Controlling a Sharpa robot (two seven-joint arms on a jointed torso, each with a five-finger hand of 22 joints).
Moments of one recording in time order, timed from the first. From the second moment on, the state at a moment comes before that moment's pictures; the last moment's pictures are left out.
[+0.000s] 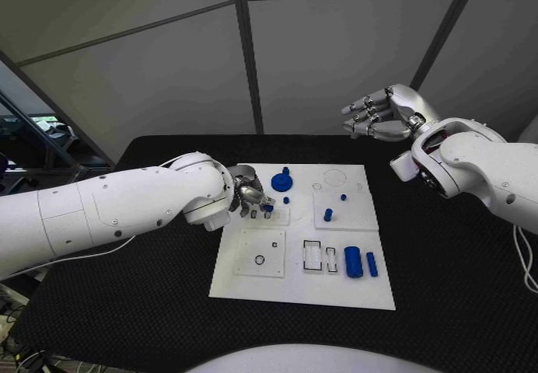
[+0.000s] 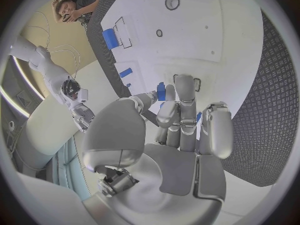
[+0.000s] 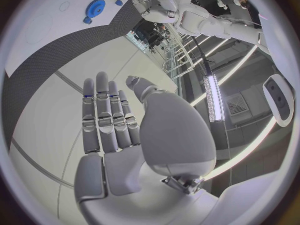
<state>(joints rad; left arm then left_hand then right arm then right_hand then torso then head) 1.26 -0.75 -0.08 1.54 -0.93 -0.11 -0.58 1.12 -0.11 0.66 0.13 0.10 0.93 0.06 0.53 0.70 1.35 -0.01 1.21 1.14 1.43 -0.06 0.65 0.80 0.06 1.42 0.04 1.44 1.31 1.28 -0.78 0.07 1.37 -0.85 -0.36 0.19 1.37 -0.14 0.33 0.06 0.39 0.97 0.19 0.07 0.07 1.19 0.12 0.15 0.11 1.30 0.05 0.16 0.41 0.17 0.89 0.17 0.52 0.31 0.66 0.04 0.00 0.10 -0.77</state>
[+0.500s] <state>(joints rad) 1.21 -0.73 -0.08 1.53 -1.08 -0.18 -0.60 1.12 -0.11 0.66 0.13 0.11 0.93 0.06 0.54 0.70 1.35 -0.01 1.21 1.14 1.43 -0.06 0.65 0.80 0.06 1.42 0.04 1.44 1.31 1.28 -0.78 0.07 1.38 -0.85 -0.35 0.19 1.37 -0.14 0.33 0.06 0.39 0.97 0.19 0.07 0.07 1.19 0.12 0.15 0.11 1.30 0.05 0.16 0.42 0.17 0.89 0.17 0.52 0.31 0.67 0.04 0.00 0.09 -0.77</state>
